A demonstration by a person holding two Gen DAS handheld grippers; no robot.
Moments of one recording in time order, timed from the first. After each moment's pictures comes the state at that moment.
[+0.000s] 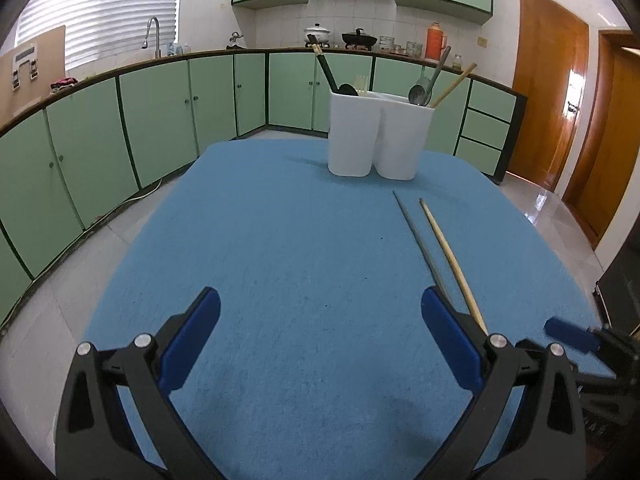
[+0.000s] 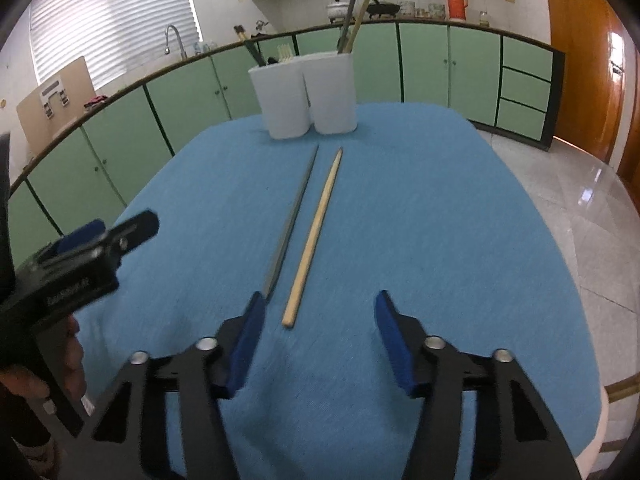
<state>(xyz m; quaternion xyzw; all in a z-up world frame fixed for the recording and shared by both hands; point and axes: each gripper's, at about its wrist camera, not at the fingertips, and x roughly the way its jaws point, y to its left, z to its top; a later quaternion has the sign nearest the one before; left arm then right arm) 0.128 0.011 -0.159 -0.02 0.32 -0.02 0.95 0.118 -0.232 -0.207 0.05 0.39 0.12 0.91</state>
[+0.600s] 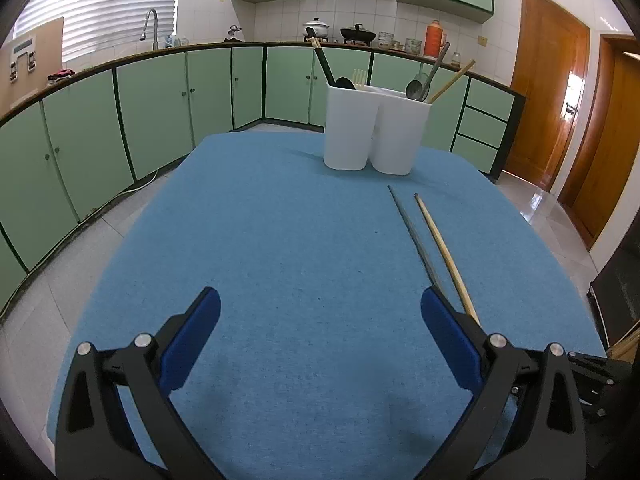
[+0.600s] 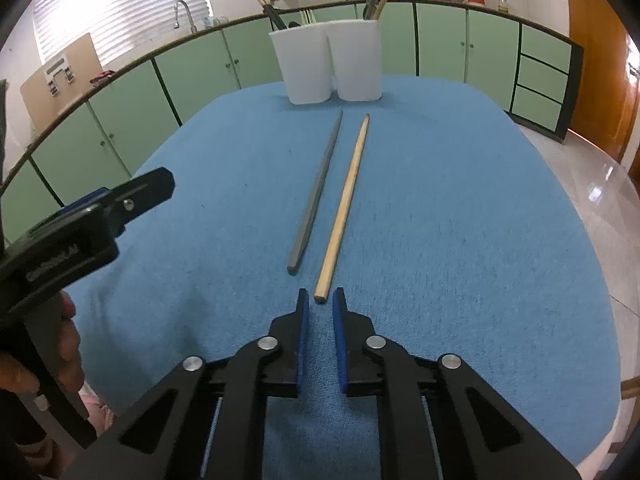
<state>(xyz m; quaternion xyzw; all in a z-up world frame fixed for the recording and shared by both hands) 0.131 0.005 -0.159 -0.03 0.33 -0.02 0.94 0.123 -0.211 -0.220 0.03 0.43 0.13 0.89</state>
